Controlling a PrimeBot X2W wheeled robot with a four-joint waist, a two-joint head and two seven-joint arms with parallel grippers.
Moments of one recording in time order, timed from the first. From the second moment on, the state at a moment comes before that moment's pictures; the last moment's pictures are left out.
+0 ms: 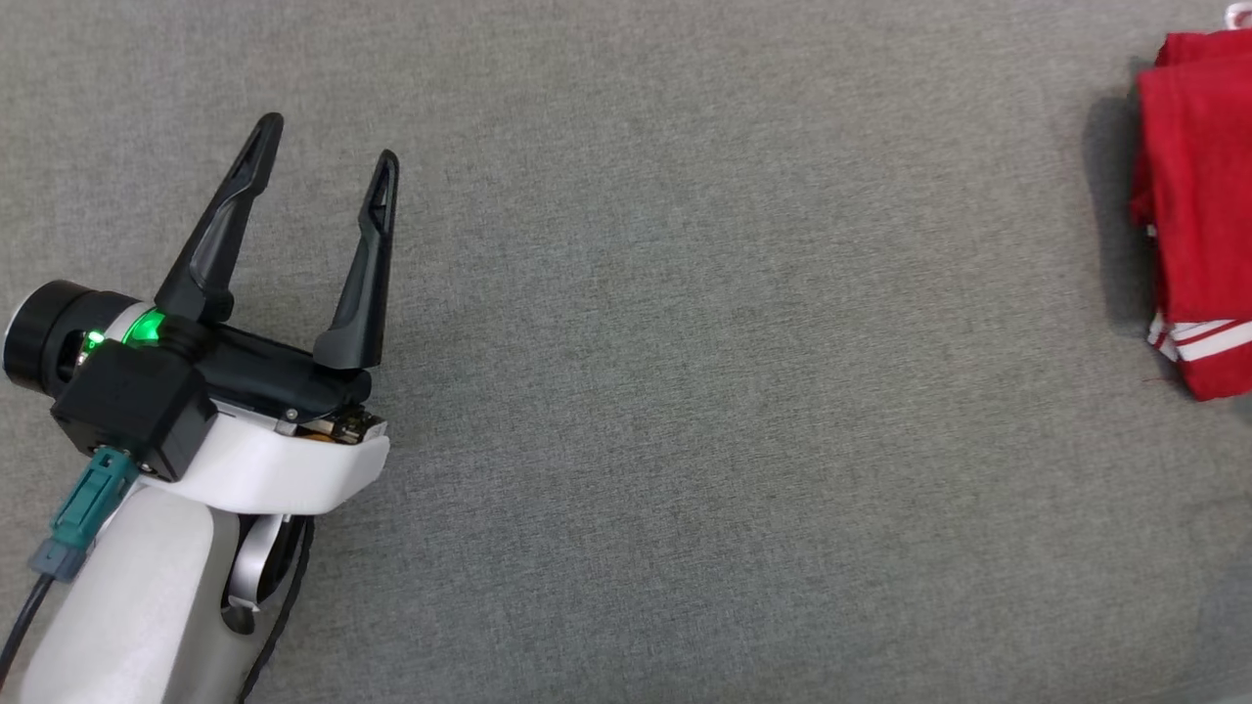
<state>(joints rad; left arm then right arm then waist) -0.40 0.34 -0.30 -0.12 -0.30 0.03 -0.23 -0.43 -0.53 -0.27 0.30 0.43 0.13 -0.01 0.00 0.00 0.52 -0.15</state>
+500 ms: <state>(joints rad) -0.41 0.33 -0.31 -0.11 -0.30 0.01 -0.25 -0.49 -0.46 -0.42 0.58 0.33 0.13 -0.13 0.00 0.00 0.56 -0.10</state>
